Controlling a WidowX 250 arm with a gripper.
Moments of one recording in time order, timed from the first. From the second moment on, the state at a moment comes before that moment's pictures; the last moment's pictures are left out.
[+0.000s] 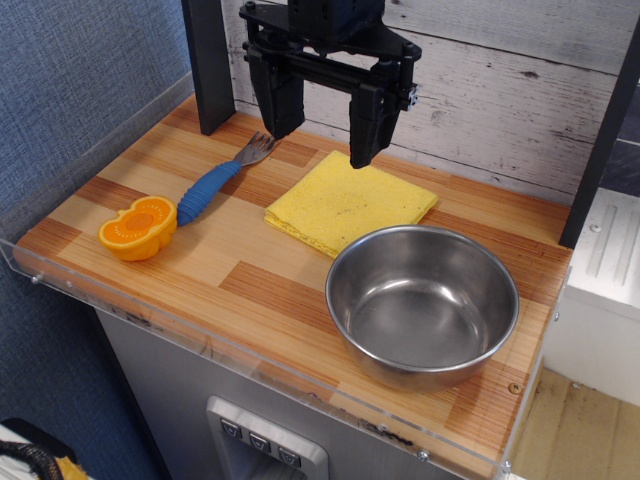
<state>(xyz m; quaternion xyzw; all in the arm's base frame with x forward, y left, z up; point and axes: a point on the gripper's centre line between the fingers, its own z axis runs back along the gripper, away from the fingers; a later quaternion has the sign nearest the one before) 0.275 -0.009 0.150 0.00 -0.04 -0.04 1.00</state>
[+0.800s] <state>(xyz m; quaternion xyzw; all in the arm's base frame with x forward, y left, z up) 0.321 0.018 0.128 -0.04 -0.03 -0.01 1.00</state>
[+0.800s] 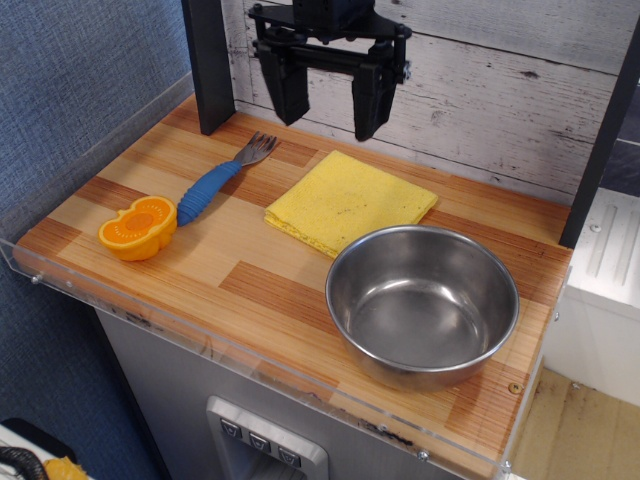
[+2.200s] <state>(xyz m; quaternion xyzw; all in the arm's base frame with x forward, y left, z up) 0.371 0.027 0.037 0.00 -0.08 -0.02 1.00</state>
